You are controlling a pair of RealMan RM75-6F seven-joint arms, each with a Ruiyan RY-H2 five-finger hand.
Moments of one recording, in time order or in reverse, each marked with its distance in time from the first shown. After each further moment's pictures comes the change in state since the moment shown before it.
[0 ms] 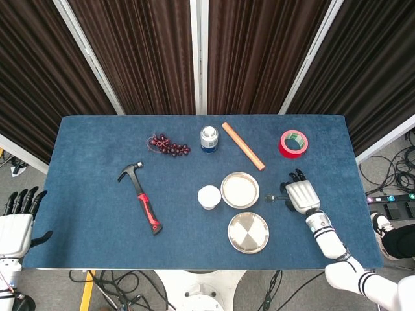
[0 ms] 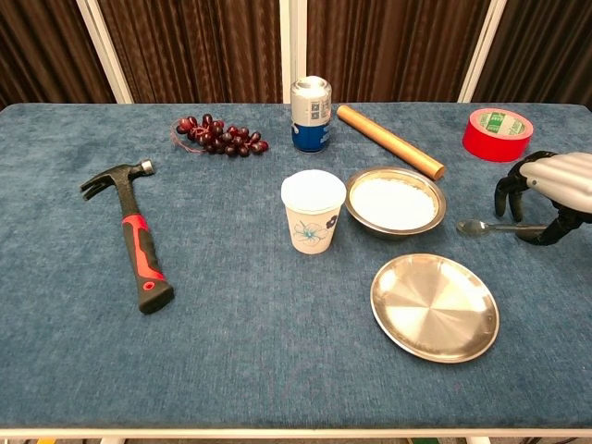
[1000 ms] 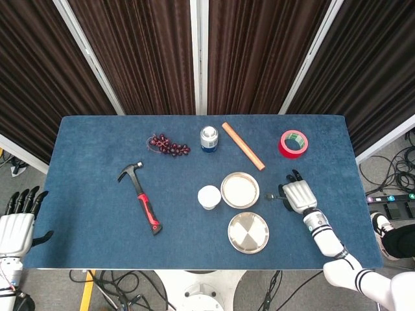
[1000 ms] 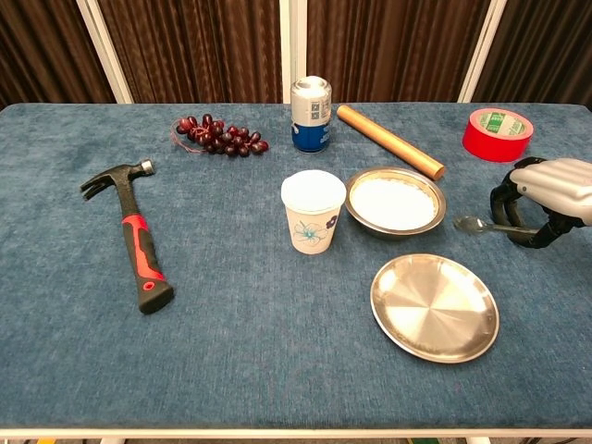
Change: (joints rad) left arm -0.007 -0.013 0.001 0.022 -0.008 -0.014 -0.007; right arm 0.027 -0.024 -0.025 0.049 -0.006 -0.025 0.024
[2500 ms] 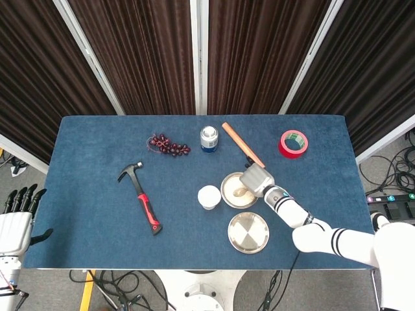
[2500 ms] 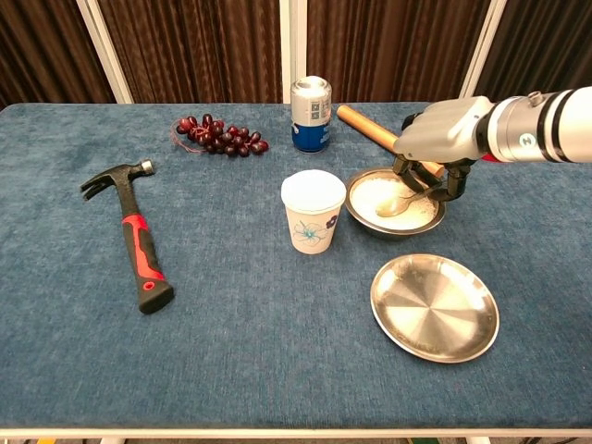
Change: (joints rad) left arm 0.001 -0.008 -0.007 0.029 0.008 0.016 -0.042; right arm 0.508 0.161 -0.070 -0.350 0.526 -0.262 -0.687
